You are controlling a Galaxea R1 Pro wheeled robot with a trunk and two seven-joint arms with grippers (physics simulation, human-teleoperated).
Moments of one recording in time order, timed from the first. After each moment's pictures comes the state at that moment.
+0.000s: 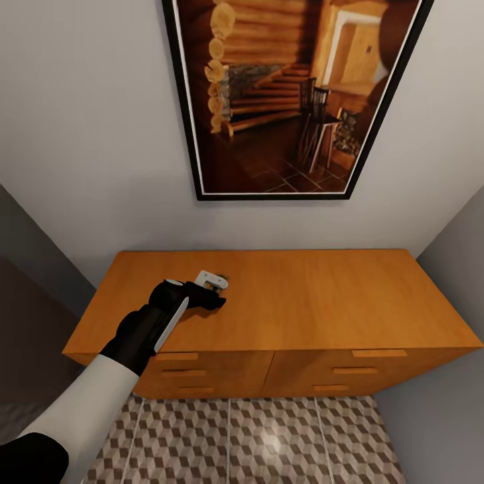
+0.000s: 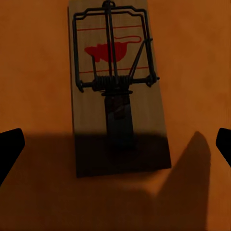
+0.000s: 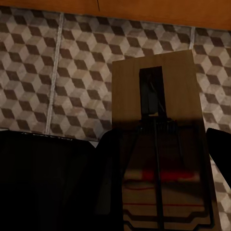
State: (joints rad) left arm -0.88 0.01 -0.40 -1.10 0.06 0.87 -0.16; right arm -0.26 0.07 0.56 -0.02 -0.37 -0.60 -0.11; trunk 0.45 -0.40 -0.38
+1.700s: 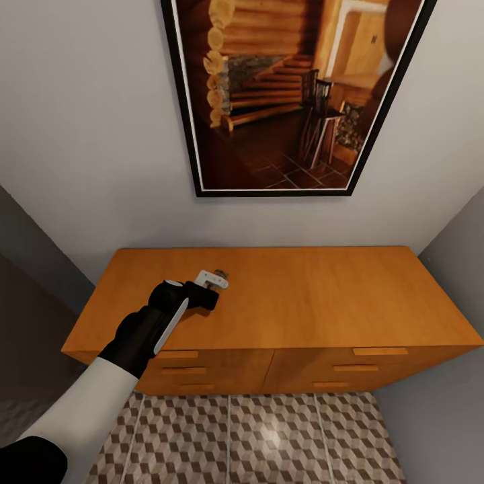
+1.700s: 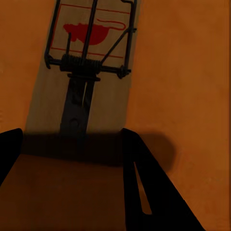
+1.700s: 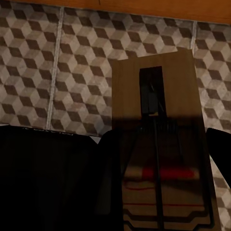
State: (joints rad) left arm -0.87 0.01 -0.40 -1.13 0.06 0.87 -0.15; right arm -0.26 0.07 0.56 -0.02 -0.37 -0.60 -0.10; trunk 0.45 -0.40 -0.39
